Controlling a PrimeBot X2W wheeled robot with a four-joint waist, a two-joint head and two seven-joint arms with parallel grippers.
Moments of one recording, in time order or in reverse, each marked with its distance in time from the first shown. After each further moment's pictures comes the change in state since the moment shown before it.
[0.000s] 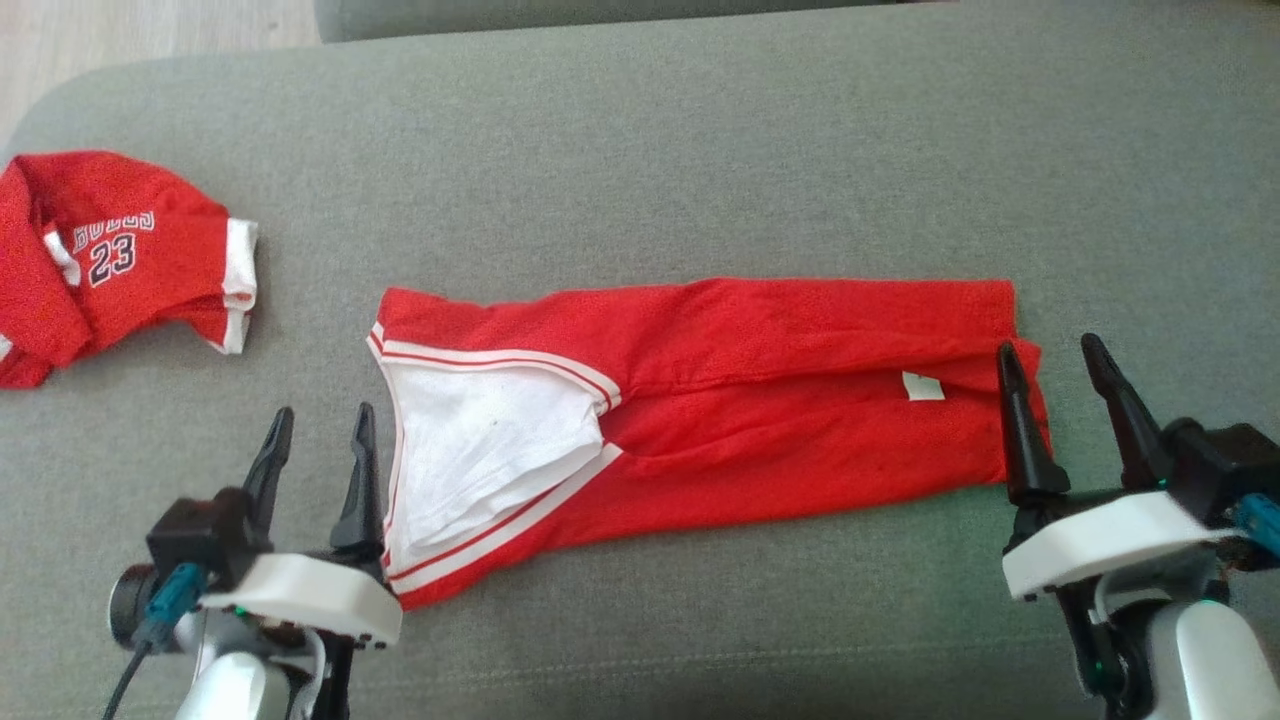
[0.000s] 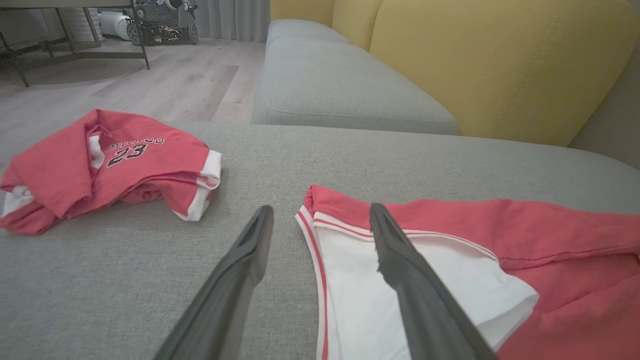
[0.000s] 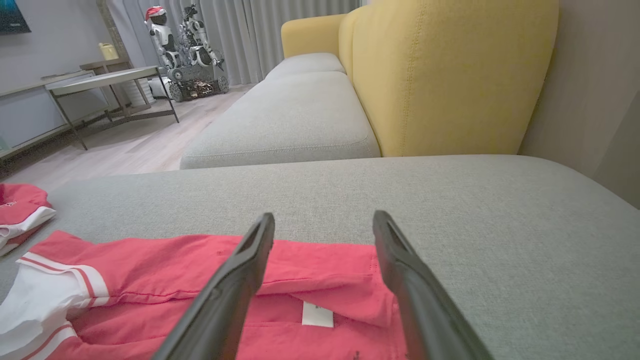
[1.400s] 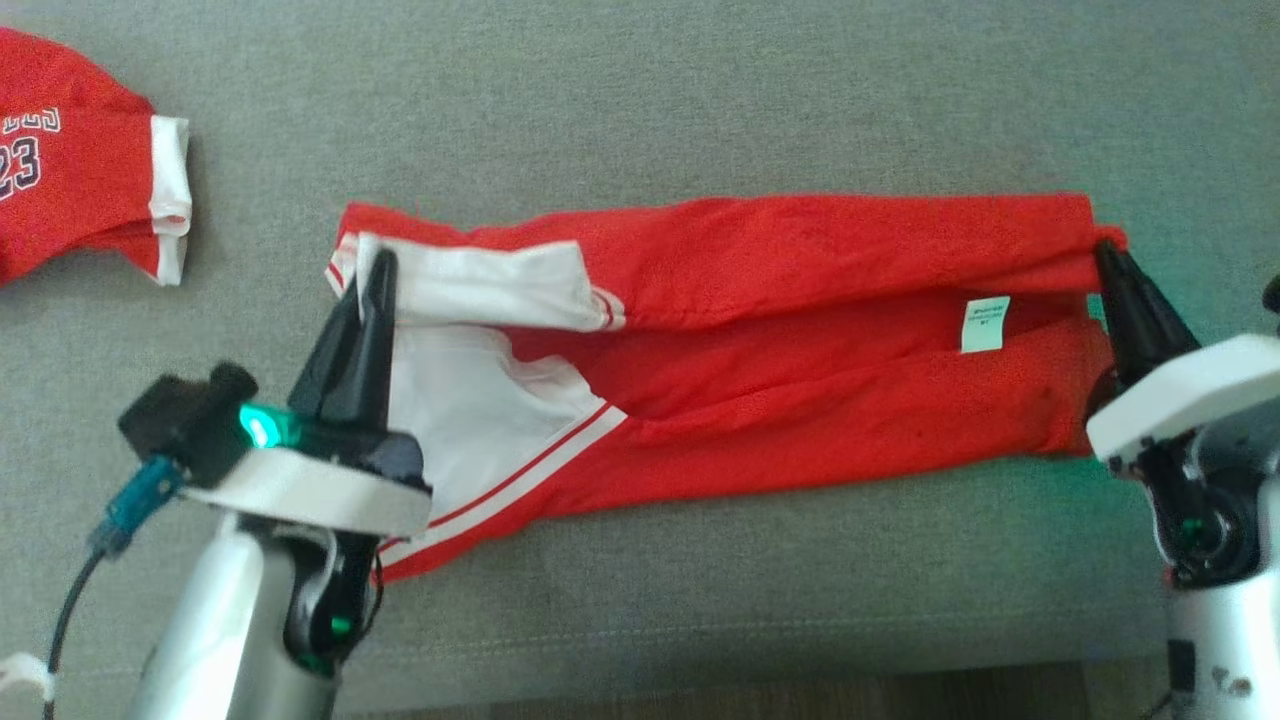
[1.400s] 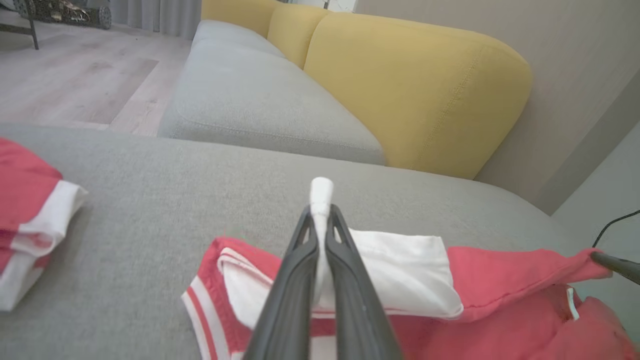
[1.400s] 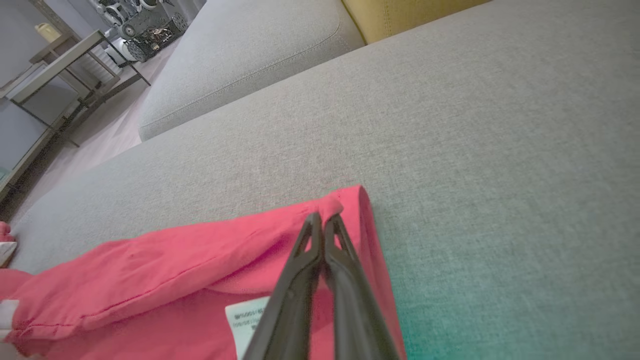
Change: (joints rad) left arm -0.198 -0.038 -0.007 -0.055 -0.080 -0.212 -0.013; right arm -0.250 -0.083 -0.093 0.153 0.343 0.000 0.273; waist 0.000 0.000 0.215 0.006
